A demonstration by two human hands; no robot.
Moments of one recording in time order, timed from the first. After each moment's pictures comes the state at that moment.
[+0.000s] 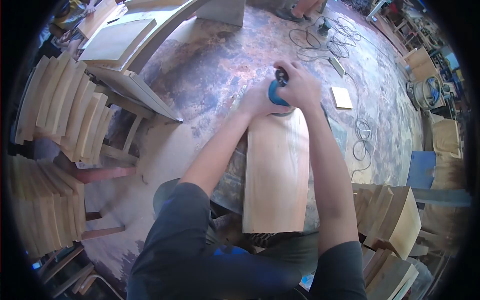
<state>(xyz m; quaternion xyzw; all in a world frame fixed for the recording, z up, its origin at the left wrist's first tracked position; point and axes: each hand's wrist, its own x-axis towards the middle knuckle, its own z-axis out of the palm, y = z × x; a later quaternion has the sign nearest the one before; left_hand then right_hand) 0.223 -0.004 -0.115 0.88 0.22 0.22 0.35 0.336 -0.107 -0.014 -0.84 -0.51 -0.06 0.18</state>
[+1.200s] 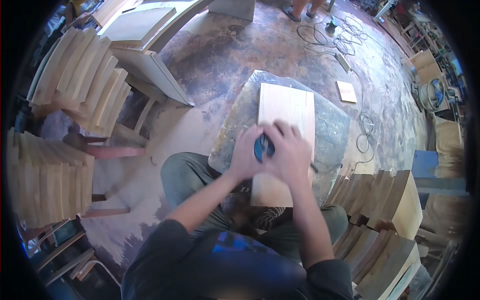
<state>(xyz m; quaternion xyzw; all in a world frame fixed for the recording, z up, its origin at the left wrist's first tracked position) 0.023 -0.170 -0.166 0.84 0.21 0.34 0.37 0.136 -0.264 0.000 -0.80 -0.56 -0.03 0.23</state>
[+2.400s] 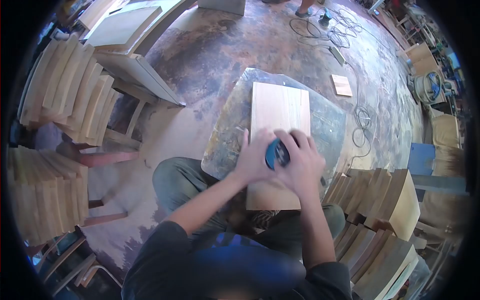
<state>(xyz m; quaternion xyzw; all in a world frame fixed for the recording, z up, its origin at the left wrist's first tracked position) 0.050 -0.185 -0.156 0.89 0.19 0.18 0.37 0.155 -0.291 0.014 -0.85 -0.49 0.00 0.19</state>
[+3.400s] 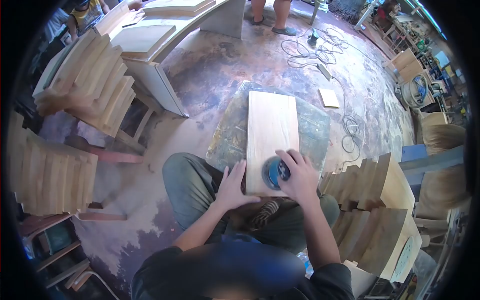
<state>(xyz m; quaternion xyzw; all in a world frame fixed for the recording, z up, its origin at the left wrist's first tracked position) -0.088 -0.259 -0.126 0.90 0.24 0.14 0.34 0.114 -0.384 0.027 -0.84 -0.52 -0.01 0.14</state>
